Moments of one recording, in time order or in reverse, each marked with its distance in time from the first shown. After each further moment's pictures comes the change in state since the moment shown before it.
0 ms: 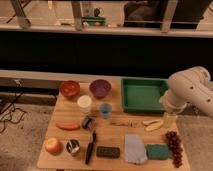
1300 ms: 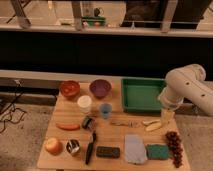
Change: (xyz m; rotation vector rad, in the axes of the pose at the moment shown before) arm 0.000 -0.022 0.018 -0.012 -0.010 0.051
